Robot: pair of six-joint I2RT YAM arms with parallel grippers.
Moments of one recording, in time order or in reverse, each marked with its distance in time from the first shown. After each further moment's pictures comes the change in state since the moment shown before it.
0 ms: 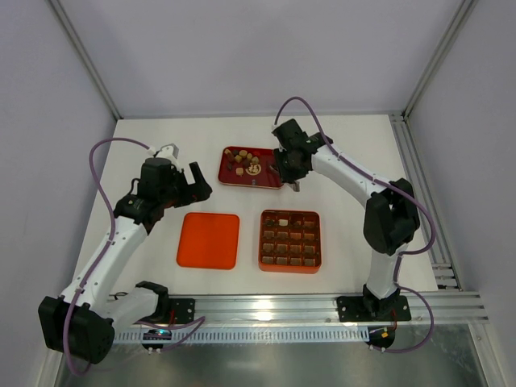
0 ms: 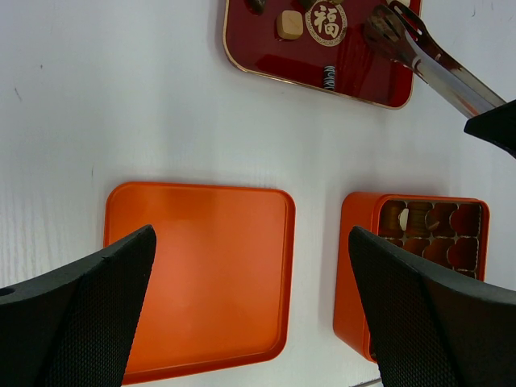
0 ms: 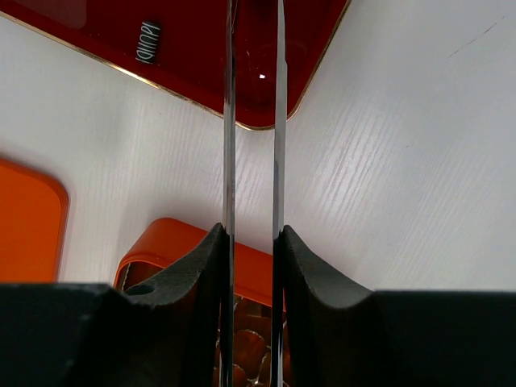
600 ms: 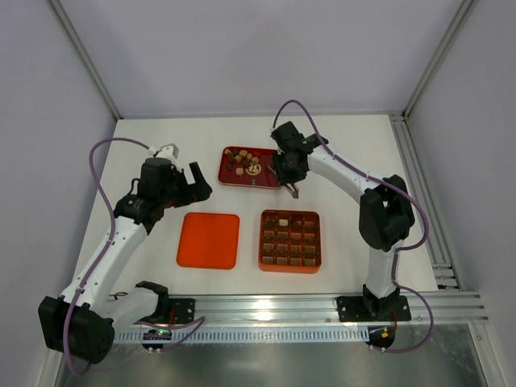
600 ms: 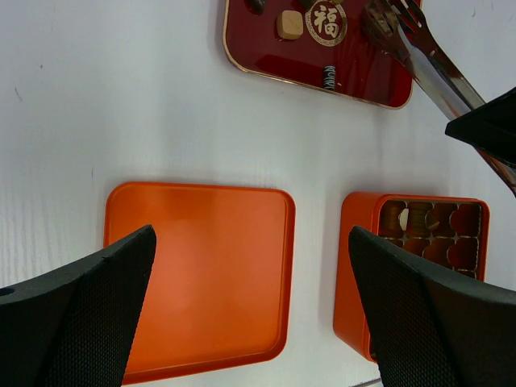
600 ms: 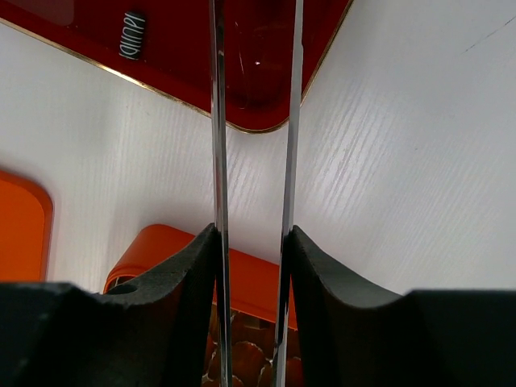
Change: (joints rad) left arm 0.000 0.000 0.000 0.000 0.000 0.000; right arm 0.000 0.042 0.003 0.002 0.000 0.000
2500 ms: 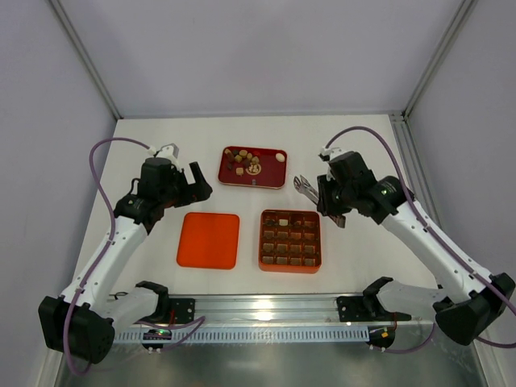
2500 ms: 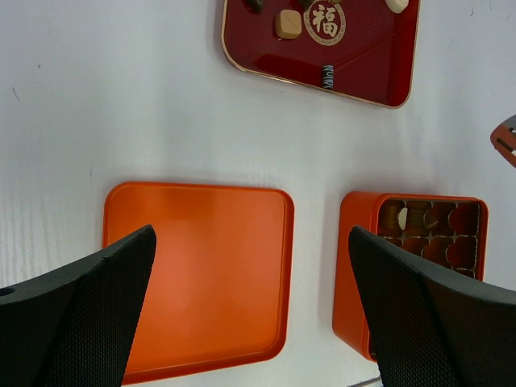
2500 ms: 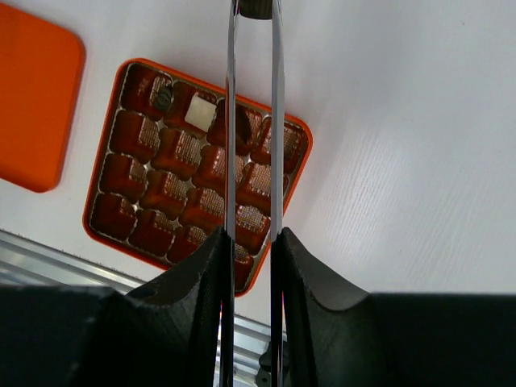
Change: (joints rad) left arm 0.000 0.000 0.000 0.000 0.004 0.000; right arm 0.000 -0.752 -0.415 -0.141 -0.007 0.037
